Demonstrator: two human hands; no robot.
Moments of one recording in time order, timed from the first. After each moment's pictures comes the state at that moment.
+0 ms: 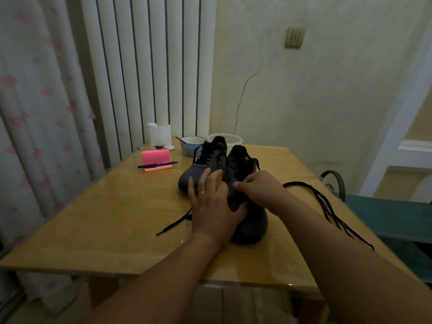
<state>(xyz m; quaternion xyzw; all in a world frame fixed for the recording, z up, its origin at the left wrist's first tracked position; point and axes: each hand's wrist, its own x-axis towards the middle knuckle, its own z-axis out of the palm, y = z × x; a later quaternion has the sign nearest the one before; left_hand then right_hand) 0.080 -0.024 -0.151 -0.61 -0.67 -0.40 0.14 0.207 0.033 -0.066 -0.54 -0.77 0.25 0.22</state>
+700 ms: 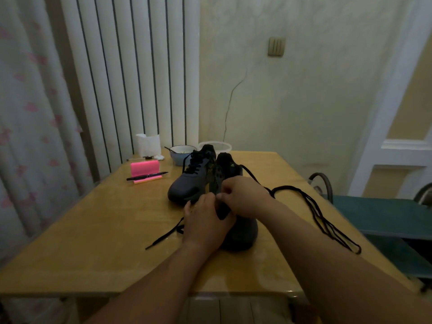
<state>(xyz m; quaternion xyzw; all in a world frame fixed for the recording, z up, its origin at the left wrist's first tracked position) 0.079 -0.017 -0.155 -0.62 -0.67 -0.42 -0.03 0.203 0.020 -0.053 -0.46 -0.87 0.11 0.16</state>
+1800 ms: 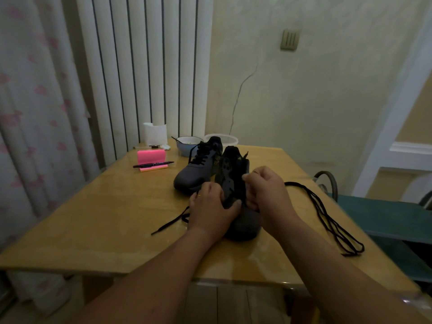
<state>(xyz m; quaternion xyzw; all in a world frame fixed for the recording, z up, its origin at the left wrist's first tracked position) 0.076 -0.013 -0.157 -0.61 -0.68 -0.41 -0.01 0.219 -0.019 -0.072 -0.38 -0.60 0.49 0.51</state>
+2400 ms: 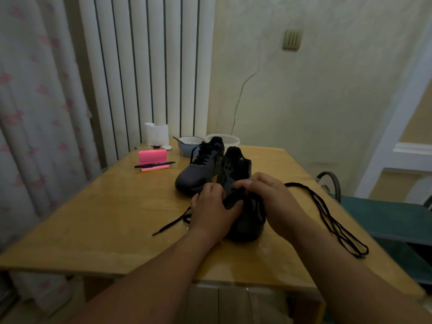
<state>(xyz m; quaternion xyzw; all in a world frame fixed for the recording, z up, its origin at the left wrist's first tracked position) 0.073 -0.011 -0.158 -0.61 -0.68 -0.41 -0.02 0.237 -0.014 -0.073 -0.35 -0.67 0.50 0.42</state>
